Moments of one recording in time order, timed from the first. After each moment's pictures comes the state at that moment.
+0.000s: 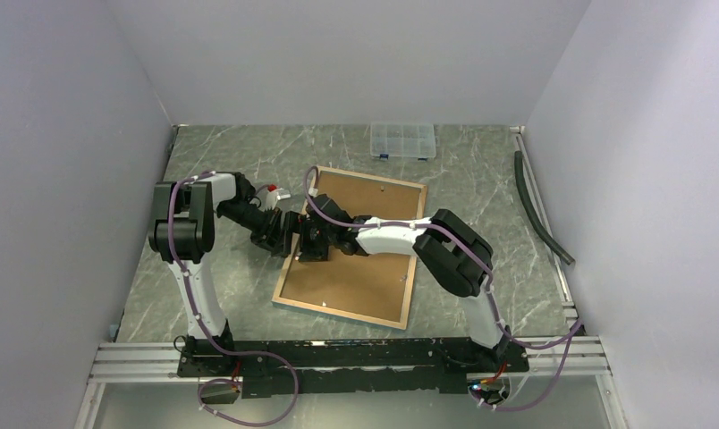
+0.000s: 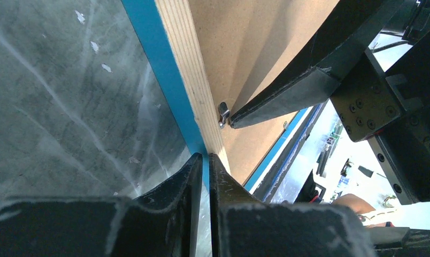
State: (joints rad) left arm -0.01 2.06 1.26 -1.02 0.86 0.51; right arm 0.95 2.06 1.32 0.08 -0.27 1.00
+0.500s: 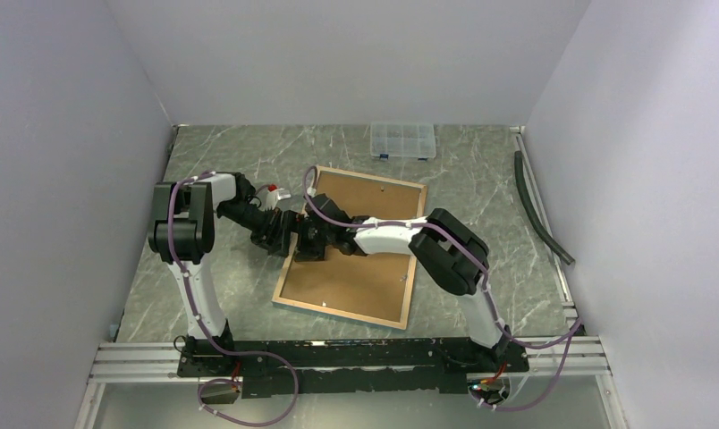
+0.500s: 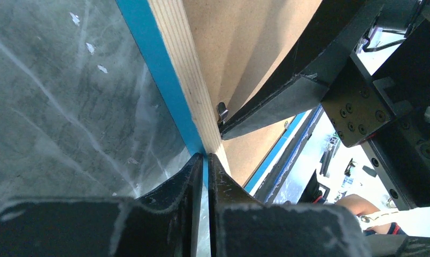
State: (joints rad) left arm -0.02 2.05 1.26 -1.02 0.86 0.52; right arm 0.95 2.09 1.32 0.13 -0.30 1.03
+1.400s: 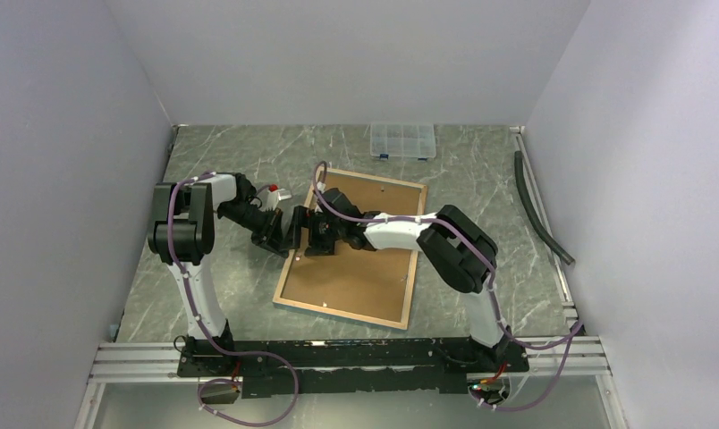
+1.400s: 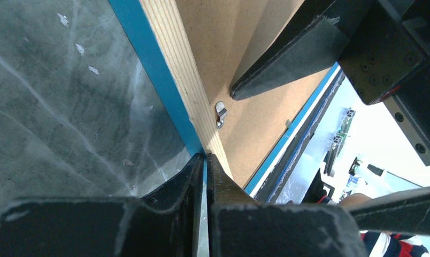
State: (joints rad) left arm -0.02 2.04 1.25 -1.01 0.86 0.53; right arm 0.89 2.05 1.27 0.13 -0.35 0.96
